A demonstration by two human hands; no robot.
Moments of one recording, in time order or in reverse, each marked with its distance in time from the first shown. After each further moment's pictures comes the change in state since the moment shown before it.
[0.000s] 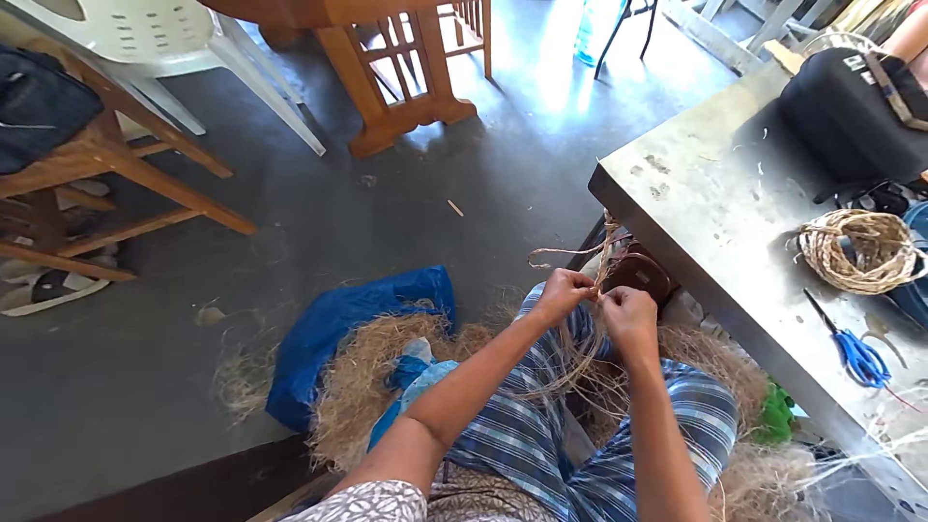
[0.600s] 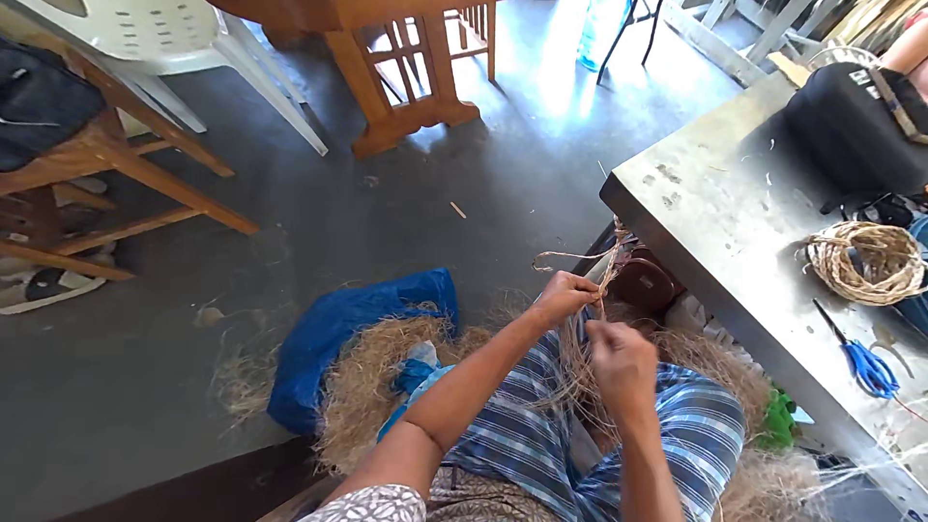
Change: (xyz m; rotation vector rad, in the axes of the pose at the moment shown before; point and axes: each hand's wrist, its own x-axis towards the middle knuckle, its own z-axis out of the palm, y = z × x) left_hand -0.005 0.009 -0.024 -0.133 -0.113 -0.052; right_hand -0.061 -0.009 0.021 -0.034 0.187 -0.304
